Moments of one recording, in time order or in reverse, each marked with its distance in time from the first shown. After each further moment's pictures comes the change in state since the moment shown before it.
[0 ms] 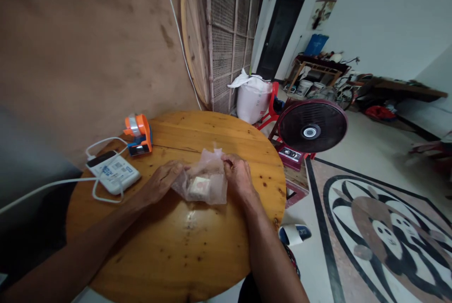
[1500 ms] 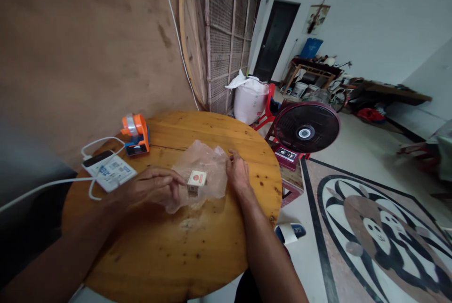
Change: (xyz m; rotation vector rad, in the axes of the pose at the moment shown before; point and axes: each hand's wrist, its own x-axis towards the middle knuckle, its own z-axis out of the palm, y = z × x) left_hand -0.008 0.003 -0.031 -0.541 -0.473 -0.089; right_hand 0.008 0.006 0.003 -0.188 0.020 0.209
